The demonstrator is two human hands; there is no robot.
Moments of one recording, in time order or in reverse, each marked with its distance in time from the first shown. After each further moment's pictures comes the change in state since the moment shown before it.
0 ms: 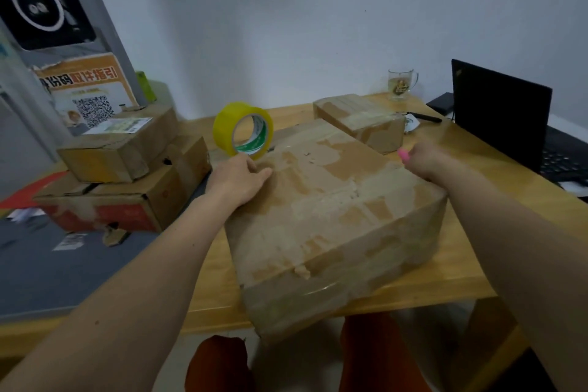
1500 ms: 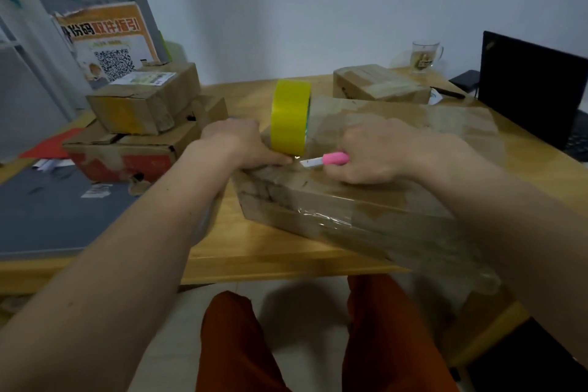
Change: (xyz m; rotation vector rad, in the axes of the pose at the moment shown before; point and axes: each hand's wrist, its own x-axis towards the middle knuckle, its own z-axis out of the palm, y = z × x) left_hand -0.034 -0.020 -0.042 0.434 -0.140 0.053; right_hand -0.137 -0.094 0.029 -0.698 -0.044 -0.843
